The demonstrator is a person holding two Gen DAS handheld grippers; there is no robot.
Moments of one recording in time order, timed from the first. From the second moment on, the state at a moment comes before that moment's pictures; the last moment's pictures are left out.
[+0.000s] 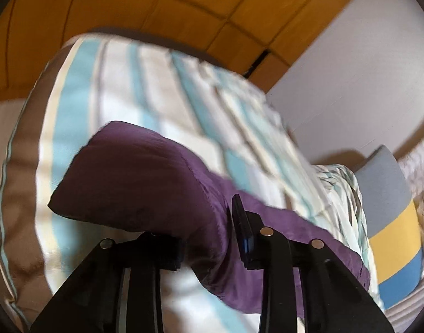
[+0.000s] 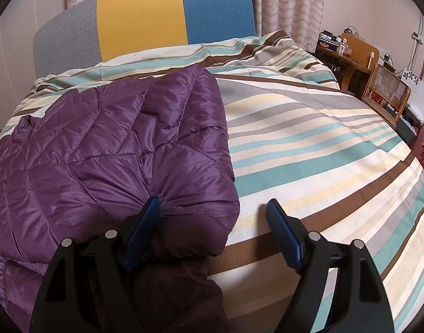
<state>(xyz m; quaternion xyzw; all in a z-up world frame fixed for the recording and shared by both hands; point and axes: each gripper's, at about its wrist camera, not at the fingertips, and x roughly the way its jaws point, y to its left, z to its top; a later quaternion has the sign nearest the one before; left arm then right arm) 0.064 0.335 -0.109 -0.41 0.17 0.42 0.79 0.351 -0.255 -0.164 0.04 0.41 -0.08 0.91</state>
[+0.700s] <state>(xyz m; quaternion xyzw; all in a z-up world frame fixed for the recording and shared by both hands) 0.201 0.192 -0.052 -0.23 0.19 0.24 0.92 0.352 -0.256 -0.164 0.05 0.41 -0.08 0.91</state>
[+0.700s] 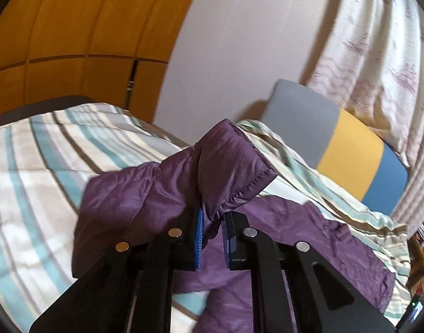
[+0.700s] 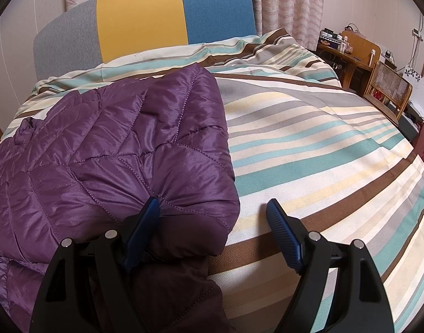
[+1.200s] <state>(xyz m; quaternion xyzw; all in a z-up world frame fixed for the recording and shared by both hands) 0.256 0.070 -0.047 -0.18 0.21 0.12 0.95 0.353 -0.256 -0.164 0.05 0.41 -0.07 0.91</state>
